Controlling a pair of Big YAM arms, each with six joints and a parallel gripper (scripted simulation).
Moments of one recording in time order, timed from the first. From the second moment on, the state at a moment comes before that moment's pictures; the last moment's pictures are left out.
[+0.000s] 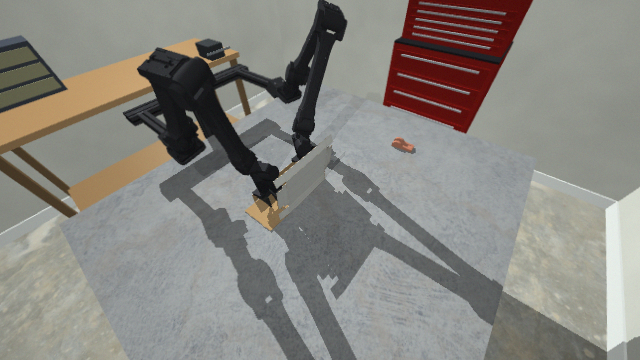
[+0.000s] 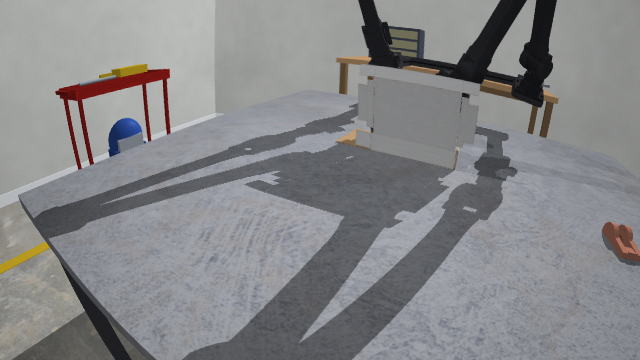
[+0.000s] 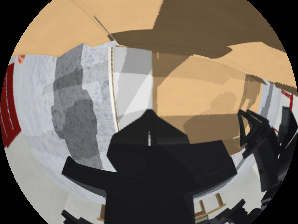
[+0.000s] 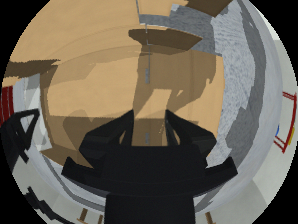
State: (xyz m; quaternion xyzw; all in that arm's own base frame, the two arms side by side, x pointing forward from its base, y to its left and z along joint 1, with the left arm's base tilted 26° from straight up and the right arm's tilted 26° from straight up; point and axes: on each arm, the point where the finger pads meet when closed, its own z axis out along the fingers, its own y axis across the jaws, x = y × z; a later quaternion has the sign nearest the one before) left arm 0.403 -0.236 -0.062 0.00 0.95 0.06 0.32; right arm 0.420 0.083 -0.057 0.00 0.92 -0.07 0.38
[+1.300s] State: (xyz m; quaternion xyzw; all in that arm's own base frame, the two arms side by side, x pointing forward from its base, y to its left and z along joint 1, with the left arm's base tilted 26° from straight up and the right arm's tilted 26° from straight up) left arm 0.376 -0.230 -0.007 -0.01 0.95 0.08 0.31; right arm 0.420 0.083 -0.057 0.00 0.92 -0.07 0.38
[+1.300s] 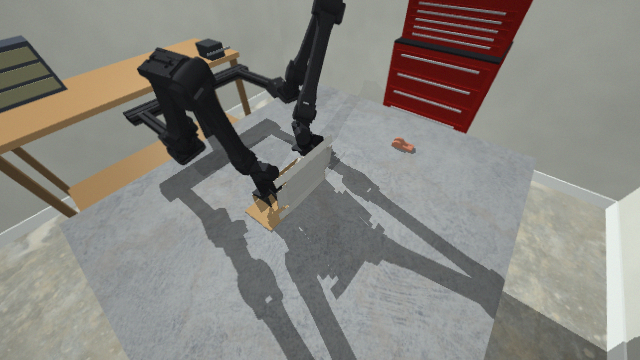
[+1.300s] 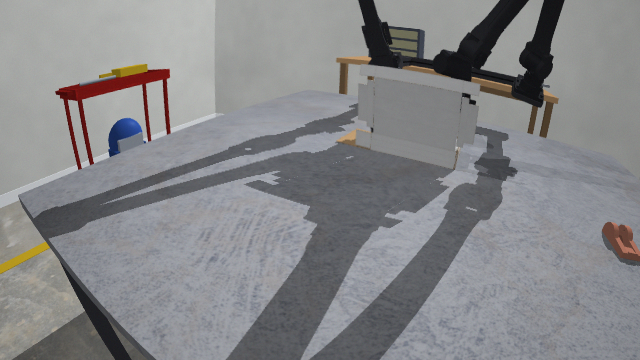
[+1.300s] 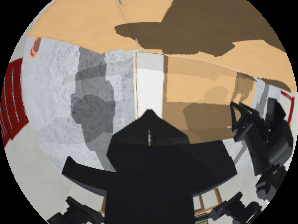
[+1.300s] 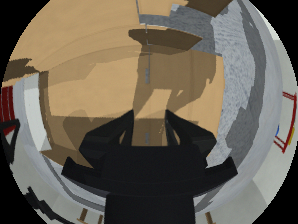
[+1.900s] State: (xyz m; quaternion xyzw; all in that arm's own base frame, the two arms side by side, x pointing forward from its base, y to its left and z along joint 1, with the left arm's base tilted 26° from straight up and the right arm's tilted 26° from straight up) left arm 0.375 -0.230 -0.007 -0.01 0.95 0.08 0.31; right arm 0.420 0.083 -0.057 0.00 0.92 -0.07 0.38
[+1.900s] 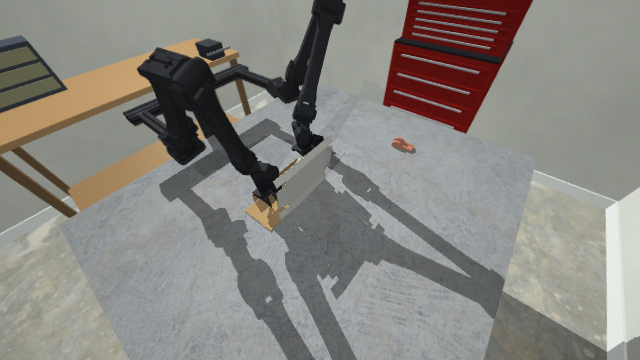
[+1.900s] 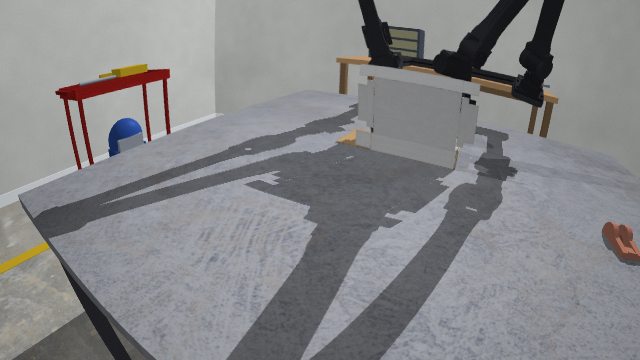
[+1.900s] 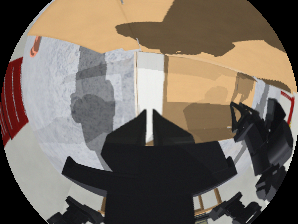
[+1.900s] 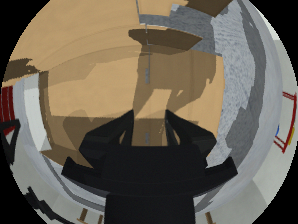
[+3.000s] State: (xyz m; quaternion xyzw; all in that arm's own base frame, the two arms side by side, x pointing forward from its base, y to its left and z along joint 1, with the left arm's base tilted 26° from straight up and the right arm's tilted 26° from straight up) left arm 0.390 -0.210 -0.049 0.00 0.95 0.06 0.32; right arm 0.420 0.083 -0.057 0.00 0.92 -0.07 0.38
